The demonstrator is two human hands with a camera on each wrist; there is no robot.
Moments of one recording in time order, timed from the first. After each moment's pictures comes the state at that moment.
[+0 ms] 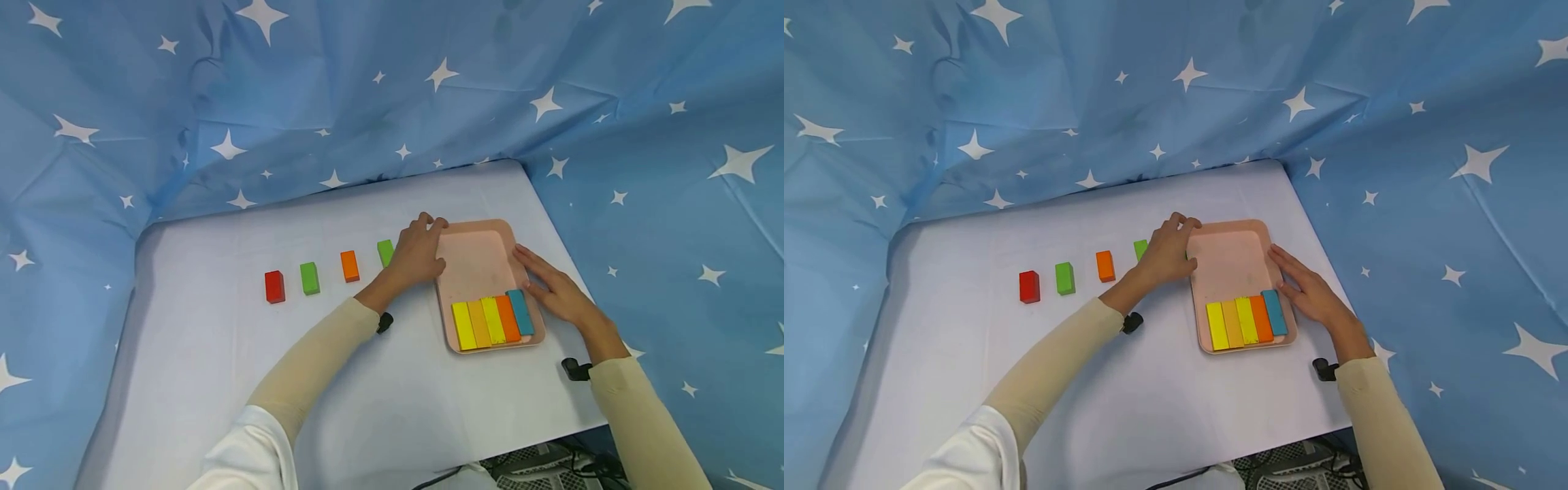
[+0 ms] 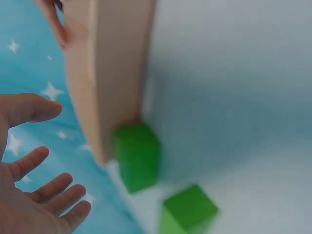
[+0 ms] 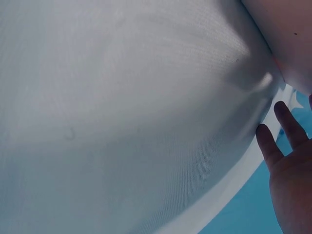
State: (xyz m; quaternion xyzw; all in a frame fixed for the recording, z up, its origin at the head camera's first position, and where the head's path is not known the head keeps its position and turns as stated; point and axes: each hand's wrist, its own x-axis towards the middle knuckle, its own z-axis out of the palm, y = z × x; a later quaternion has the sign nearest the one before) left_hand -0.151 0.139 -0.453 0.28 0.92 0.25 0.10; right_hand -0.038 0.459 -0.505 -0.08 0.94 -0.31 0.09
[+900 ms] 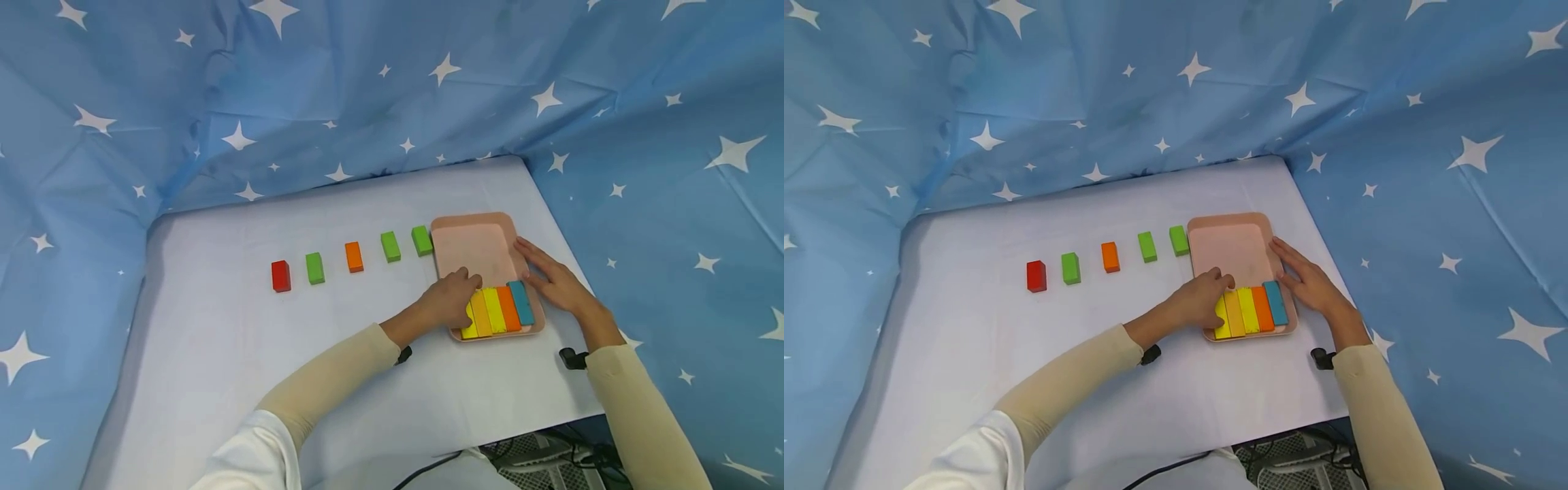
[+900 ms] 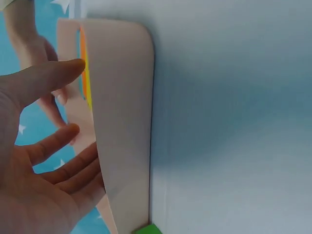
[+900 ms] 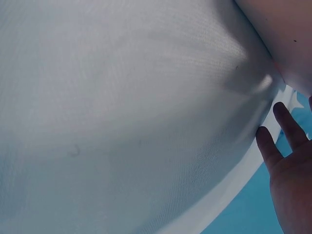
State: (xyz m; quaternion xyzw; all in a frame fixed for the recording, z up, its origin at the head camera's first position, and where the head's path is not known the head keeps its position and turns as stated) left_hand -0.063 0.171 -0.458 0.38 0.88 0.15 0.22; right_hand -0.040 0.456 -0.496 -0.08 0.95 -0.30 0.10
